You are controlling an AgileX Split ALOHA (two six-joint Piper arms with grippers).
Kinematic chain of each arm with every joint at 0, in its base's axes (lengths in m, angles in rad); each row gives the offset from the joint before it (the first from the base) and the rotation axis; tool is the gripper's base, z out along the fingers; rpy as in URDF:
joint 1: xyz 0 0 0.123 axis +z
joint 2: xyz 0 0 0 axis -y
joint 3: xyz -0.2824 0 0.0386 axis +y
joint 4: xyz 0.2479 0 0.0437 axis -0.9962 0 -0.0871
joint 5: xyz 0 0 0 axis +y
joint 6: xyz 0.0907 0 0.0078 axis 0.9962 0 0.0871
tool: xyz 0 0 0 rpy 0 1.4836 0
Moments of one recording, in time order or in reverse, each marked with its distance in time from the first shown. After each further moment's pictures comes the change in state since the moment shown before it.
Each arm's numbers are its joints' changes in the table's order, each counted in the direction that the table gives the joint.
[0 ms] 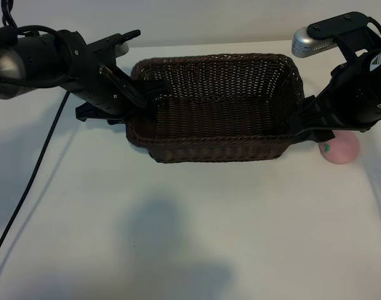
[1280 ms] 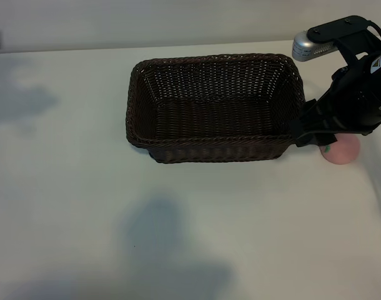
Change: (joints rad) left arm 0.359 0.736 -0.002 -0.246 0.401 0.202; right arm 0.000 0.000 0.000 0.000 0.028 0.000
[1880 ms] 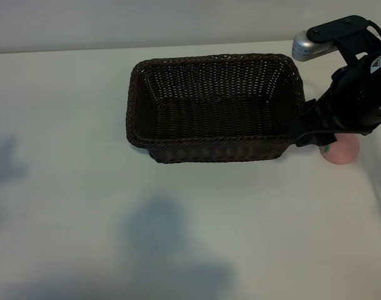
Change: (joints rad) left arm 0.062 0.615 0.285 0.052 -0.022 0.099; right arm 0.000 0.000 0.000 0.002 -0.001 0.000
